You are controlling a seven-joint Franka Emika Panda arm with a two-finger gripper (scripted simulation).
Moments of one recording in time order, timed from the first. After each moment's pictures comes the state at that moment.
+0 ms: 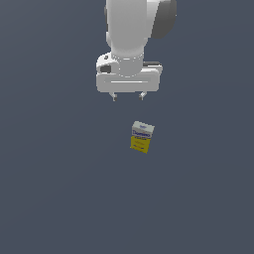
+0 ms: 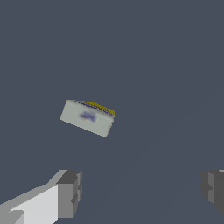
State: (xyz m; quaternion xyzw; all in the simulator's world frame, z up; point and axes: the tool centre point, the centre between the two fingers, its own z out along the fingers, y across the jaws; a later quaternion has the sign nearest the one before) arm -0.074 0.004 0.304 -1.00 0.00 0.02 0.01
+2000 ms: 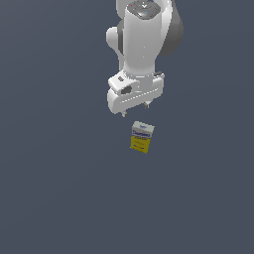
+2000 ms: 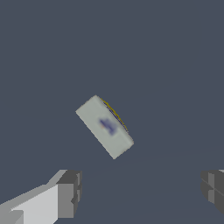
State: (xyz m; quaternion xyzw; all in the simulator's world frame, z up) arm -0.050 0.033 0.266 -0.97 -0.25 0.00 0.00
